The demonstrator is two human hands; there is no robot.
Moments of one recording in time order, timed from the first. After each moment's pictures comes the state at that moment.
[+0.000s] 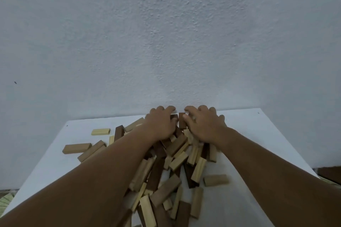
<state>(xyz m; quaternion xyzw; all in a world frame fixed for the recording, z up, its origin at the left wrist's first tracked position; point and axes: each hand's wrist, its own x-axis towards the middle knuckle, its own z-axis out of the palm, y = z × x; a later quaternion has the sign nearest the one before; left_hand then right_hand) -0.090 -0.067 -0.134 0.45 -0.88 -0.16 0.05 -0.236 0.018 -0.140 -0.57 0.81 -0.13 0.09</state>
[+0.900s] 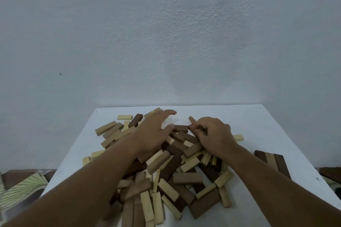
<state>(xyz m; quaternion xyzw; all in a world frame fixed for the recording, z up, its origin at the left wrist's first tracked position) 0.013 -0.004 -0.119 0.36 -0.88 -0.24 0.18 -0.189 0.092 -0.143 -0.61 0.74 -0.30 0.06</state>
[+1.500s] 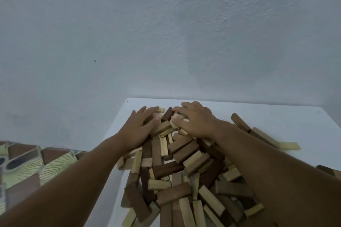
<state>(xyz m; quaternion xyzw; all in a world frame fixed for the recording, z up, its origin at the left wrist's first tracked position) 0.135 -0.057 -0.151 0.47 -0.82 -0.27 0.19 -0.093 -0.028 -0.148 -0.73 0.65 -0.12 0.16</state>
